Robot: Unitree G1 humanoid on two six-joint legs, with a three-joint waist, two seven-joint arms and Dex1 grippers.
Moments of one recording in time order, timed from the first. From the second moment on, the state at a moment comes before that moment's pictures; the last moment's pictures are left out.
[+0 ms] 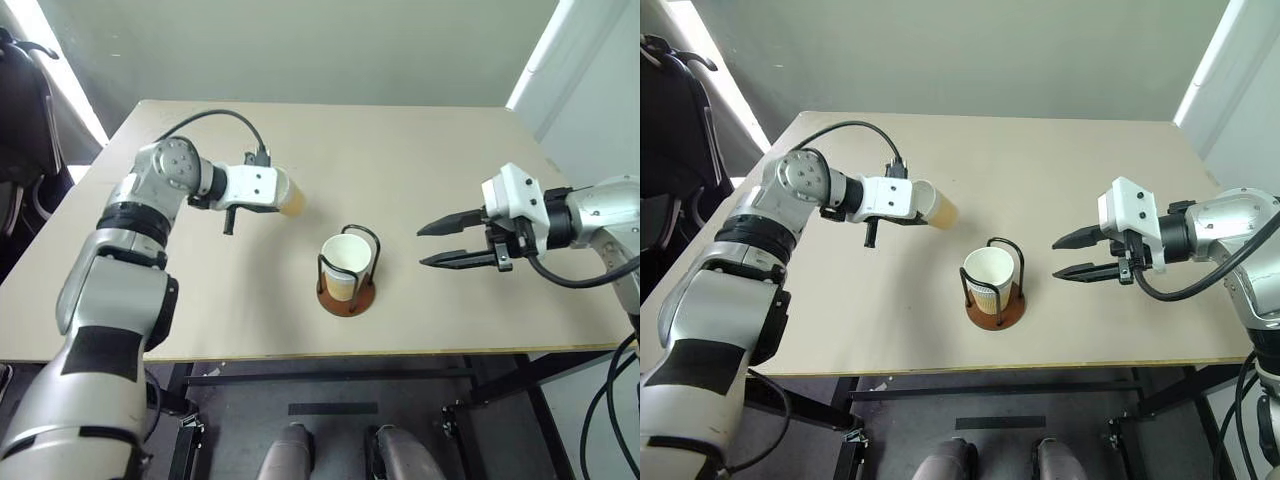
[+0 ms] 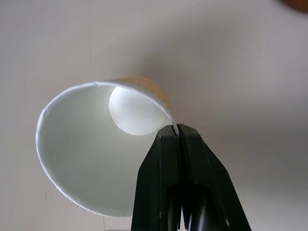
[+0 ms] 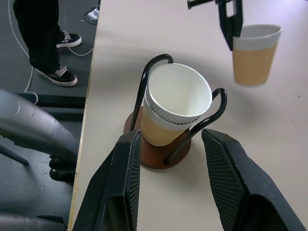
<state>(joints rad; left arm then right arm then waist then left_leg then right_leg) -1.37 0.63 -0.30 1.25 0.33 -0.56 -1.25 -0.71 -0.96 0.09 -0.22 0.47 0.49 1.34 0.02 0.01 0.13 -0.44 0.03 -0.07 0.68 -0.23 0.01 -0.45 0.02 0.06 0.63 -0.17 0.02</state>
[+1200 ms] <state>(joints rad) -1.47 0.94 -0.80 0.36 -0.56 0.02 -1.58 -0.73 -0.98 0.07 -0.33 0.55 0.69 1.29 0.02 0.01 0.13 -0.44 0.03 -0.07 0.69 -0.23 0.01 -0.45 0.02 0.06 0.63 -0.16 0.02</state>
